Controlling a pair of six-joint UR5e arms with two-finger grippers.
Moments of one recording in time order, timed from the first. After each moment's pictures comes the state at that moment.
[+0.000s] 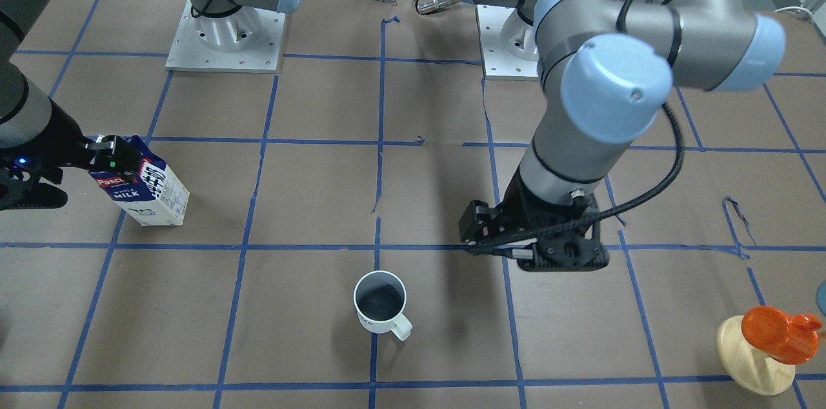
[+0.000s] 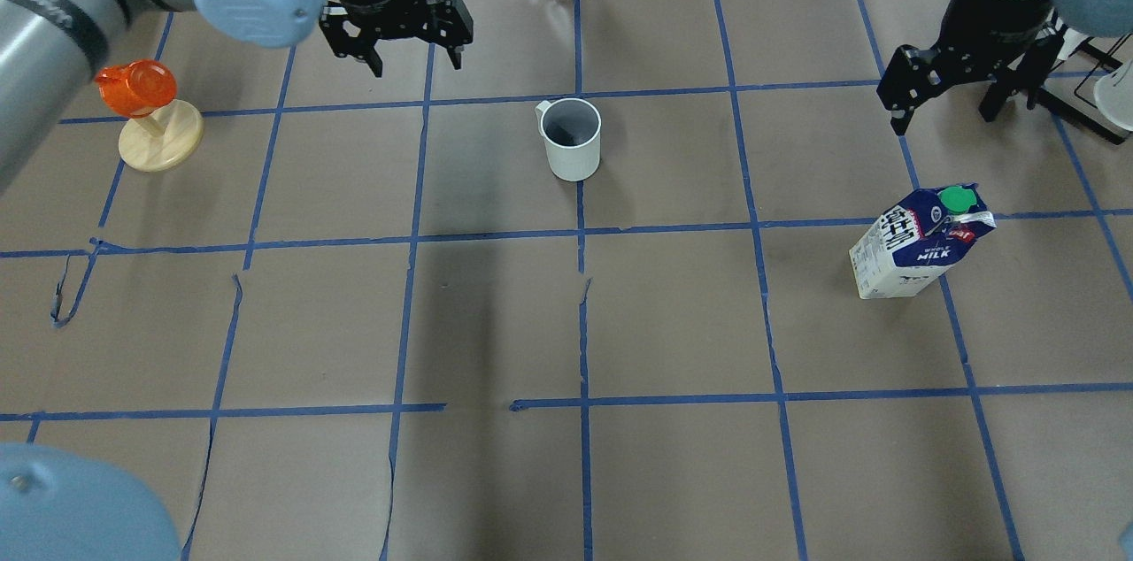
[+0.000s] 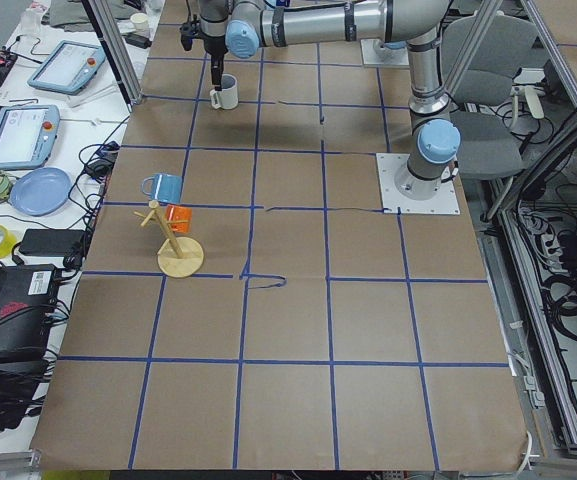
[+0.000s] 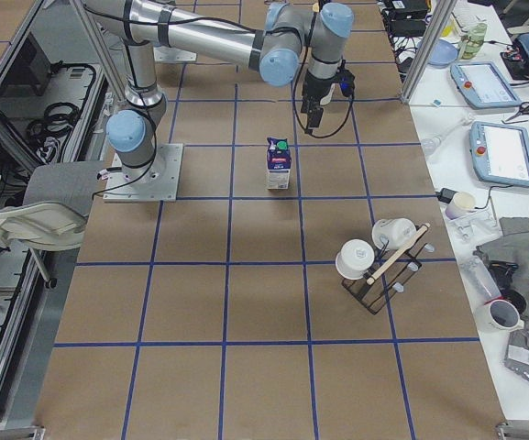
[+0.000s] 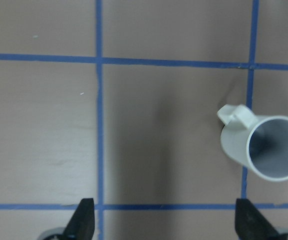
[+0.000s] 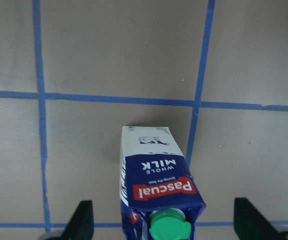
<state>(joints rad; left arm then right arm) -1.63 -1.90 -1.35 -1.39 1.54 -0.07 1.34 -1.38 1.58 -1.63 -1.72 -0.29</state>
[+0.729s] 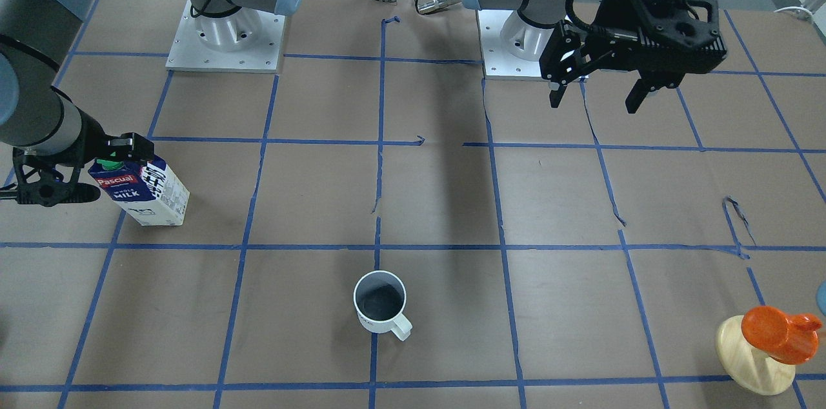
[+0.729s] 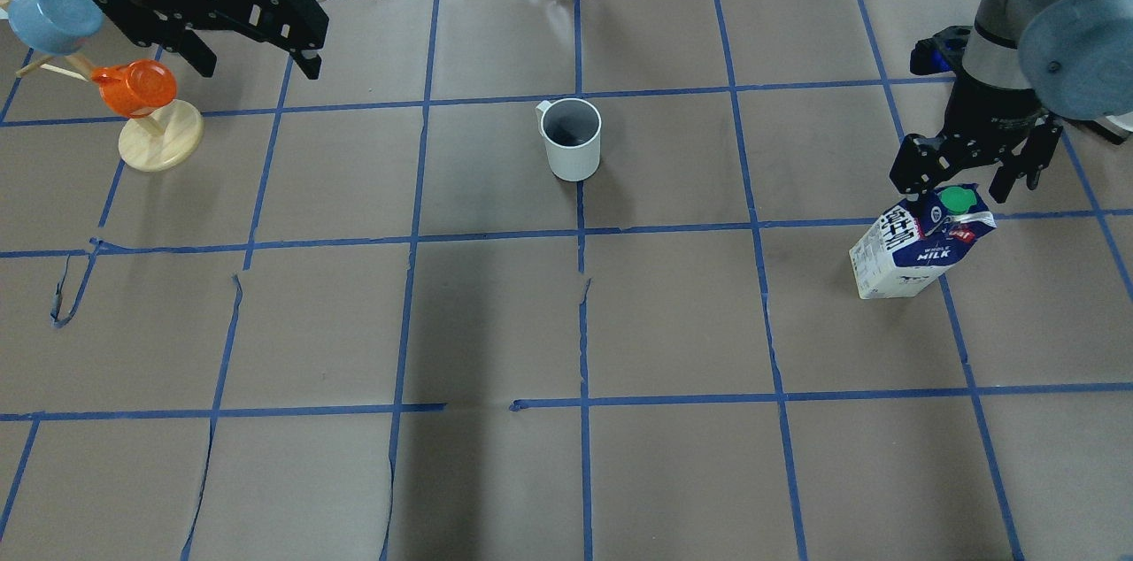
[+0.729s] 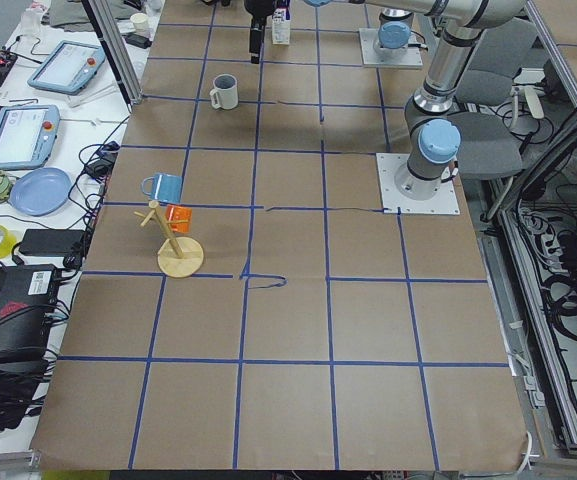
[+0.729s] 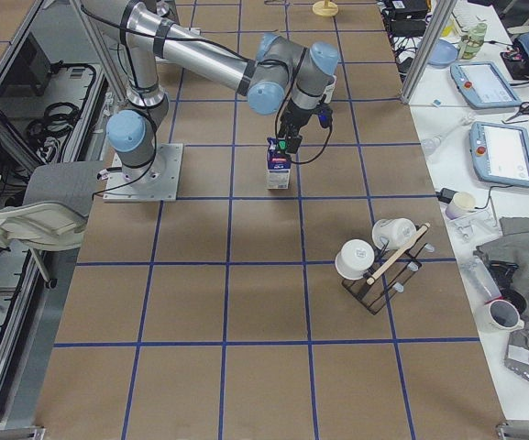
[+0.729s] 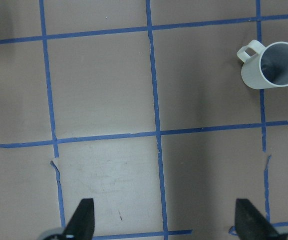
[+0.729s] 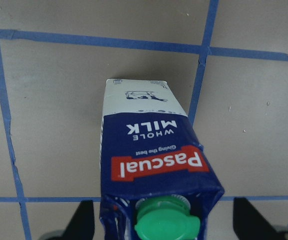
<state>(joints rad) -1.54 -1.59 -1.43 -1.61 1.57 0.09 1.31 -1.39 1.72 -1.64 -1.76 -0.31</state>
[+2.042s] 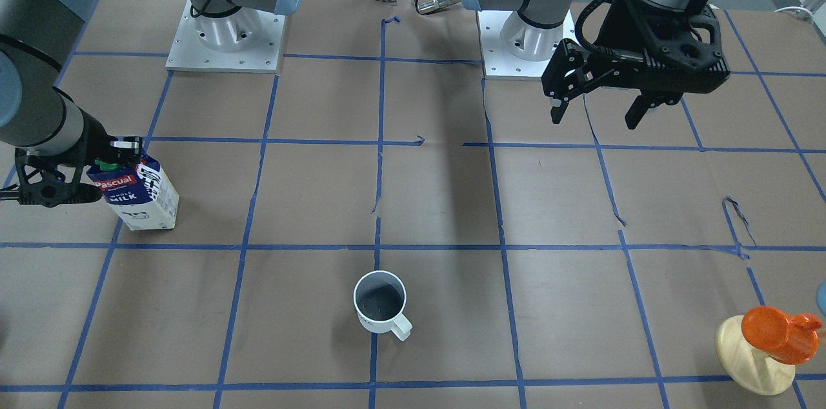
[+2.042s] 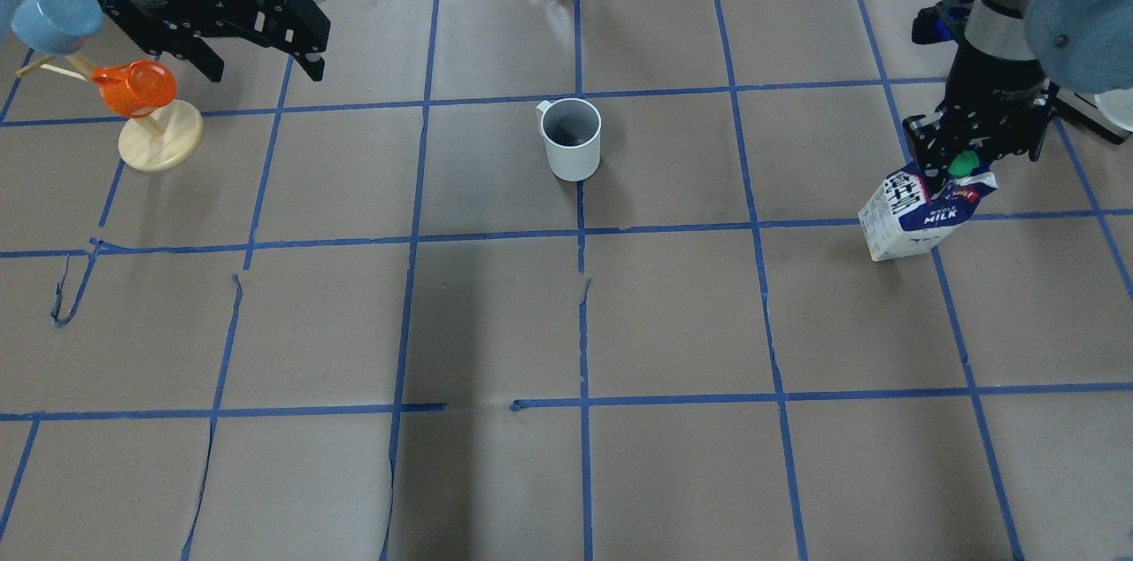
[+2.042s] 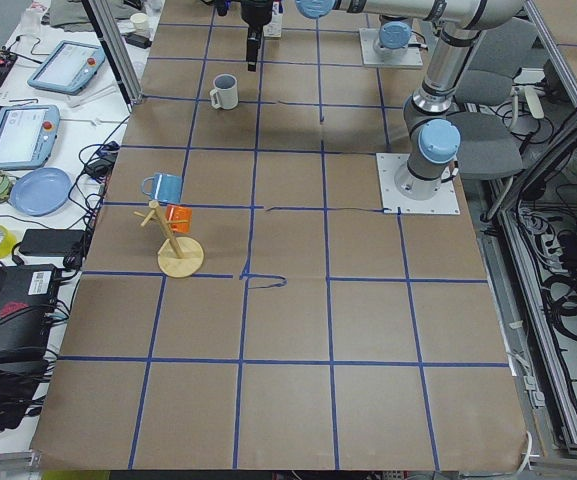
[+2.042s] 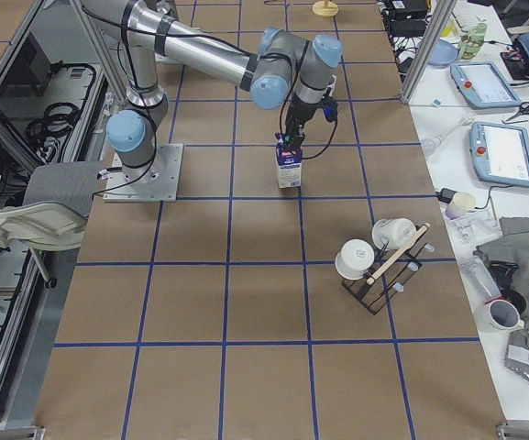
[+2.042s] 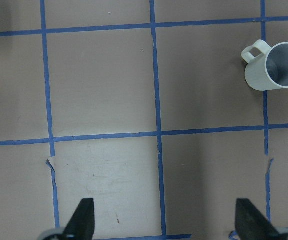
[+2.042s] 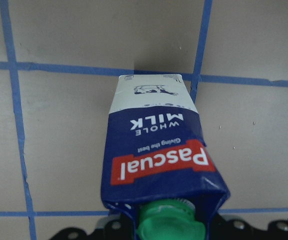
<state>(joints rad) -1.53 -1.60 -1.45 -1.55 1.56 0.09 1.34 -1.37 1.62 -1.64 -1.73 -0.30</state>
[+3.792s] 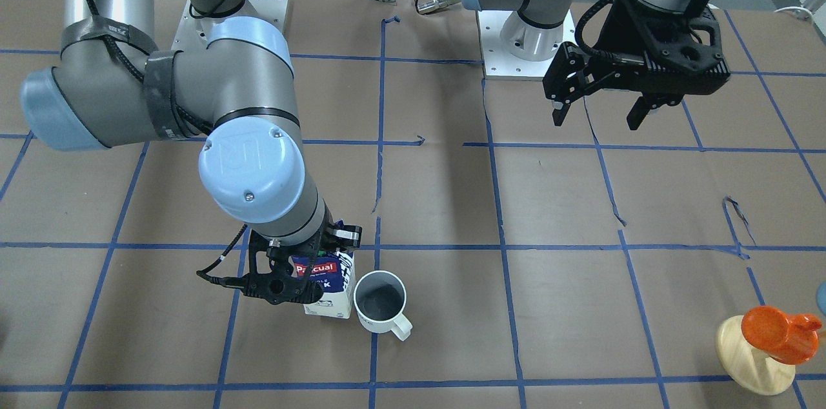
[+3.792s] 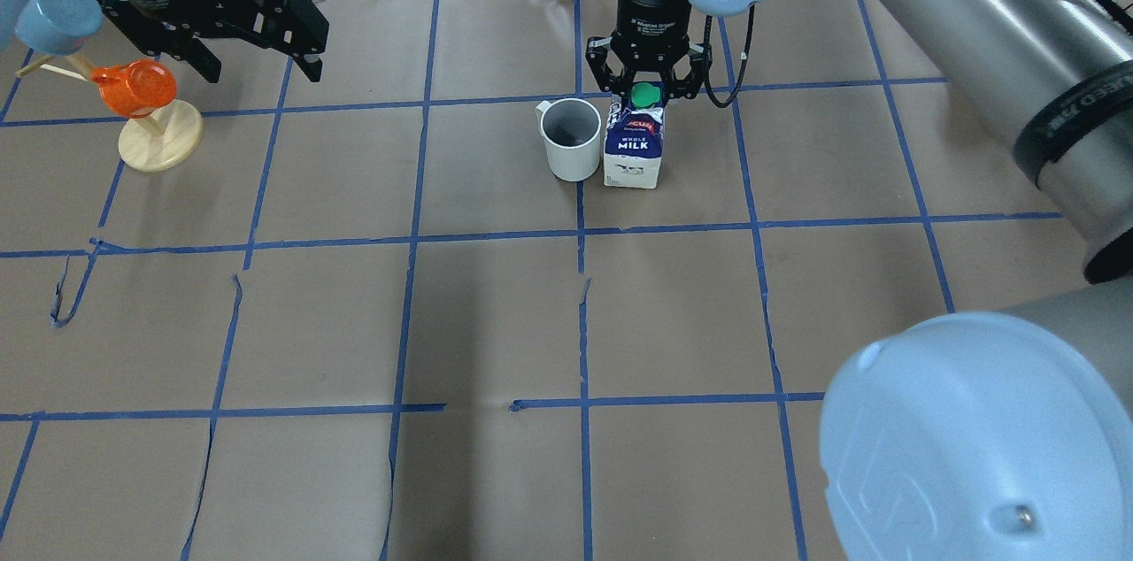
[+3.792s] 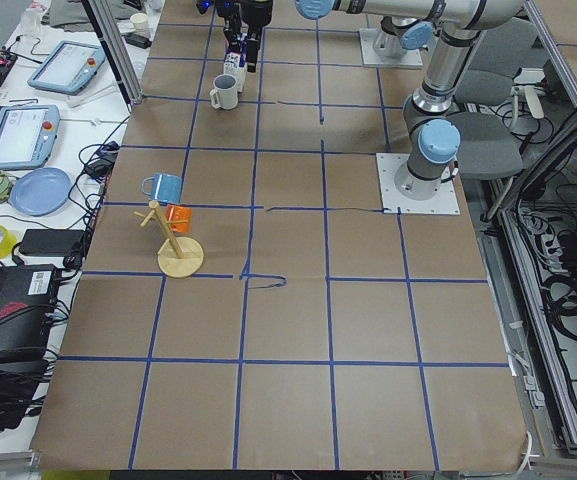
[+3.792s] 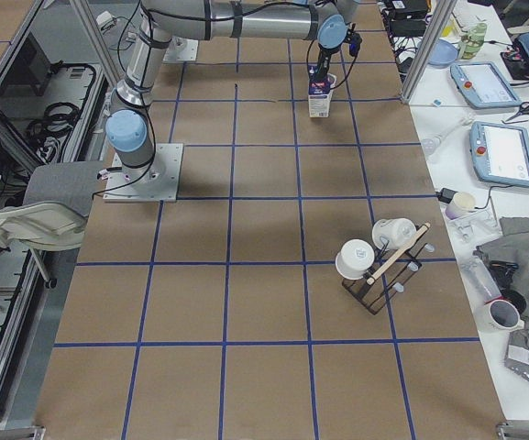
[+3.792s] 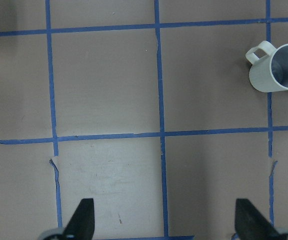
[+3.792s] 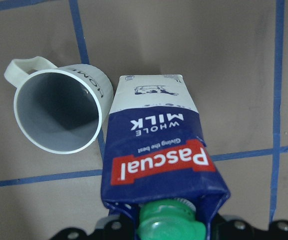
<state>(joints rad) -1.53 -1.60 -1.45 -1.55 1.57 0.08 1.79 -1.02 1.18 -1.59 -1.49 0.34</state>
